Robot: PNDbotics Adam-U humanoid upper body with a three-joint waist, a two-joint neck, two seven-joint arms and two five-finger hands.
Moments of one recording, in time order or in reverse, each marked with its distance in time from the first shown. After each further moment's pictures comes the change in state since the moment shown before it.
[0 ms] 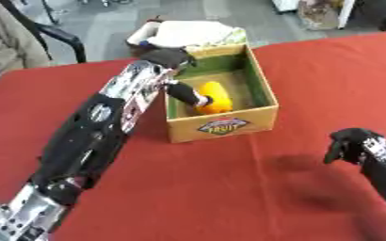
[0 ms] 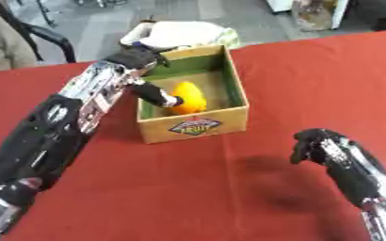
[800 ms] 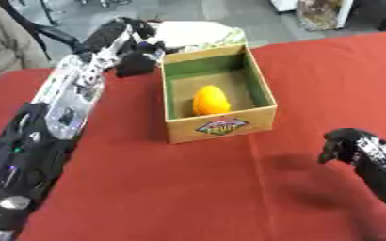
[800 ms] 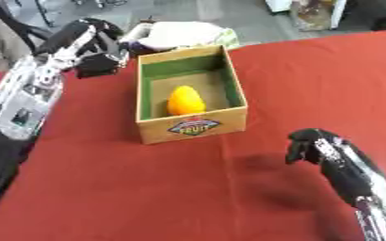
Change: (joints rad) left arm 0.288 0.136 0.147 -0.452 0.626 0.115 0.560; right arm 0.003 0.000 -0.007 0.000 0.000 -0.002 -0.004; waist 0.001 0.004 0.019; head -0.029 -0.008
